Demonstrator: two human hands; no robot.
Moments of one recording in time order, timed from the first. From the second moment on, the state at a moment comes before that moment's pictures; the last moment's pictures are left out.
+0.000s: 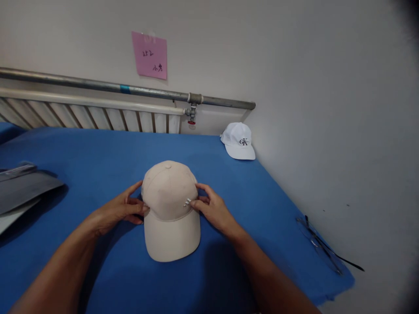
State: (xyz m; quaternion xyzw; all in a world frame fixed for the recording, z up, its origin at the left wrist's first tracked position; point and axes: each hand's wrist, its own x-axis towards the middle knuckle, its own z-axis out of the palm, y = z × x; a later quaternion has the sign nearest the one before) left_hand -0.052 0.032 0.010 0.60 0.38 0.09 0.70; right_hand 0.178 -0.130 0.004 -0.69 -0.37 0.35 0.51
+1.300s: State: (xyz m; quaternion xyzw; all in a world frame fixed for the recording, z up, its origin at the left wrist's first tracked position) left_hand -0.050 0.031 0.010 0.60 0.39 0.08 0.69; right_hand 0.171 -0.129 0.004 -0.69 -0.40 0.34 0.50
